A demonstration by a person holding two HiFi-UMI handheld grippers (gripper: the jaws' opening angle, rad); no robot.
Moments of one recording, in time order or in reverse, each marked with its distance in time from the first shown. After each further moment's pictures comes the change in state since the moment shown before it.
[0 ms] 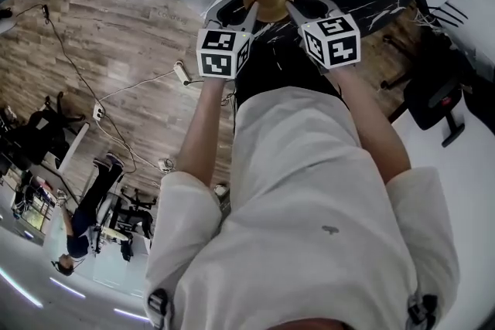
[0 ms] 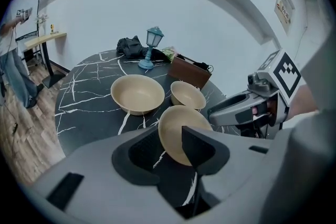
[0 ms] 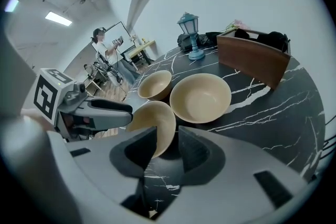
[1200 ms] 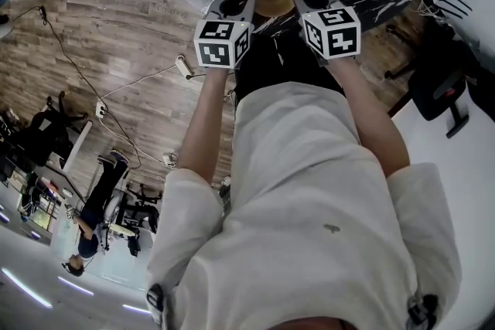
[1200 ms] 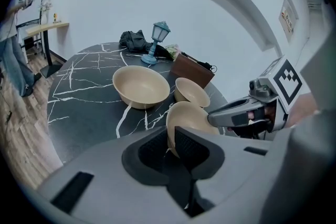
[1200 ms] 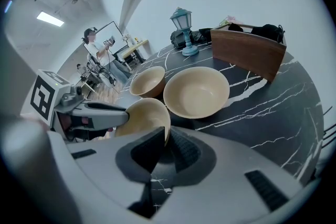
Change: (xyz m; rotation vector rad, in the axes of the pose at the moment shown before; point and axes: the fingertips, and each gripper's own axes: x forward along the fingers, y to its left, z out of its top) left arm 0.012 0.010 -0.011 -0.066 0.003 -0.045; right arm 0.015 -0.006 -0.007 0.050 0.003 -0.057
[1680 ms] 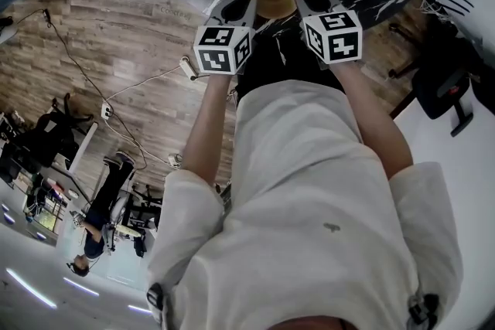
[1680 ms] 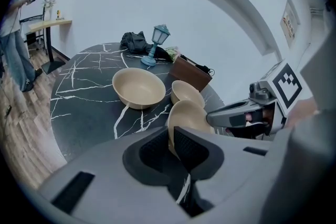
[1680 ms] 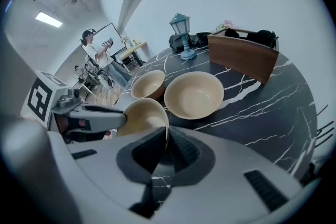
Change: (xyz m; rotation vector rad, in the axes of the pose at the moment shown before) left arm -0.011 -0.011 0.003 -0.036 -0.007 -0.010; right arm -0.014 0.002 0.003 0.014 -0.018 -0.025
